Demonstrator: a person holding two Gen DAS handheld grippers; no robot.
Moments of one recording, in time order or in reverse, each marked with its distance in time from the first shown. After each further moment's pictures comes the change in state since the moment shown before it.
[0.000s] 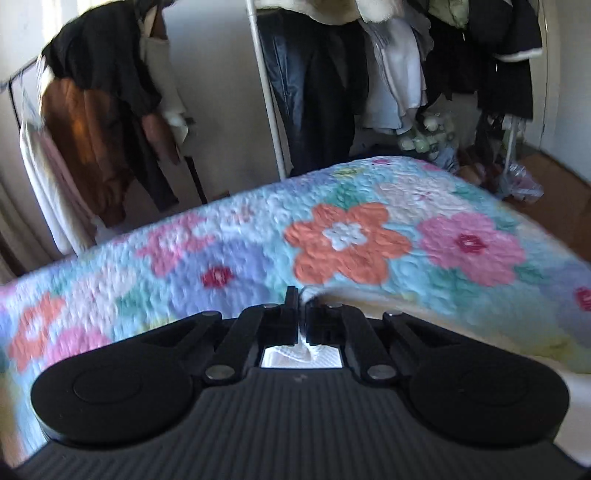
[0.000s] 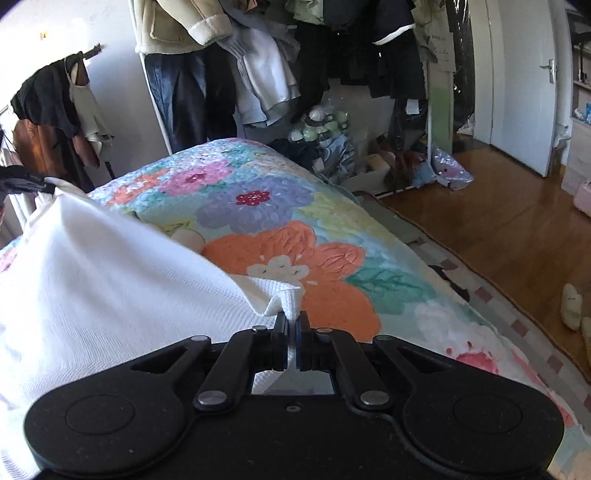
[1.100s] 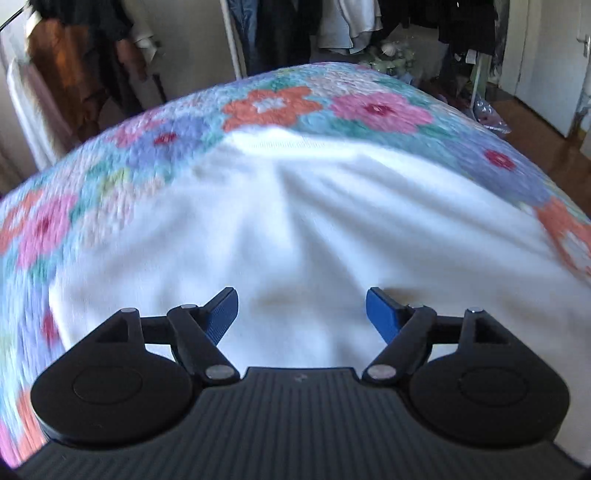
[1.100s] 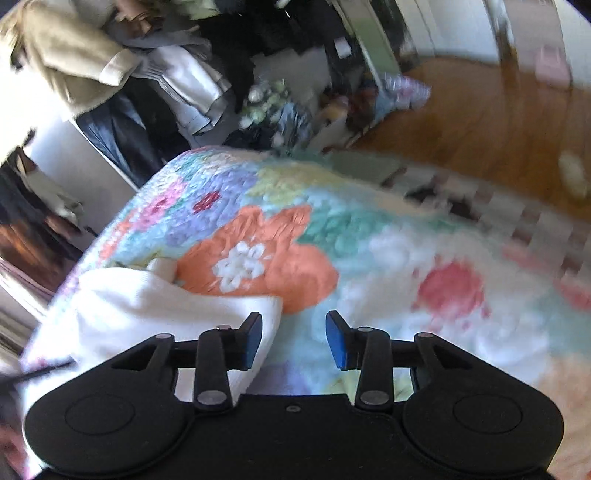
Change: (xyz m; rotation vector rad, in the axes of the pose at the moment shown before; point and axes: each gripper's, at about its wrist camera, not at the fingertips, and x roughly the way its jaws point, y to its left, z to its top) left arm -0.131 -0.085 -0.154 -0.087 0.229 -0.103; right arm -0.004 -0.060 -0.015 0.451 0.094 0.120
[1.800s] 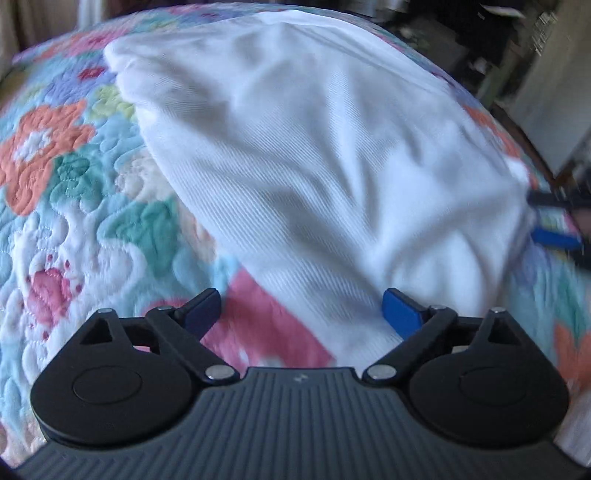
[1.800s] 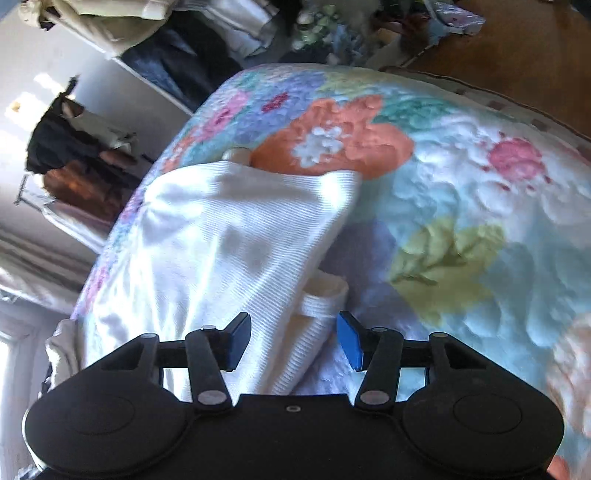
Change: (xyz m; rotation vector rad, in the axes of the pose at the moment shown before) left arm -0.102 -0.043 -0.201 -0.174 0.059 -0.068; right arm -0.020 0.022 -0.046 -0.035 0.235 0.140
